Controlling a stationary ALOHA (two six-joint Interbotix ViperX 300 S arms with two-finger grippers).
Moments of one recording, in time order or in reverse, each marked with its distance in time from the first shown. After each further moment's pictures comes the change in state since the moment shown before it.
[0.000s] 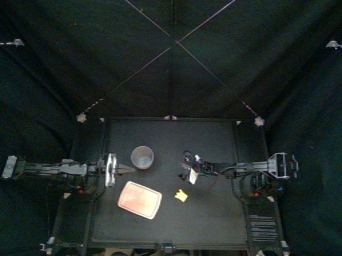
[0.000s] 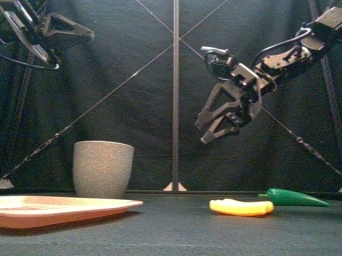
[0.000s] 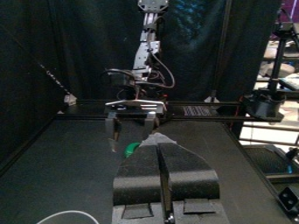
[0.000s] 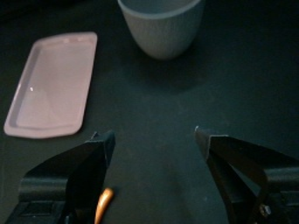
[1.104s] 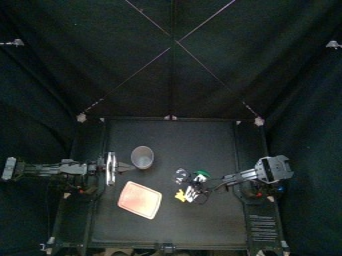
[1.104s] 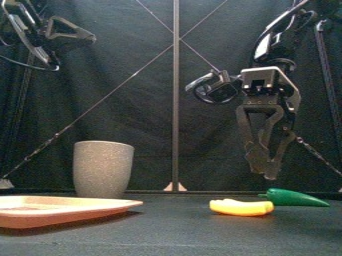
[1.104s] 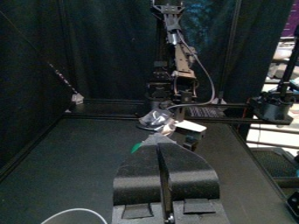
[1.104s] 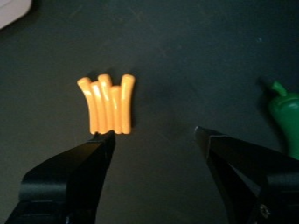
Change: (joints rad) left arm 0.025 0.000 -0.002 -0.002 -0.002 -0.002; right arm 0.311 0.187 -0.227 -0.477 0.739 0.971
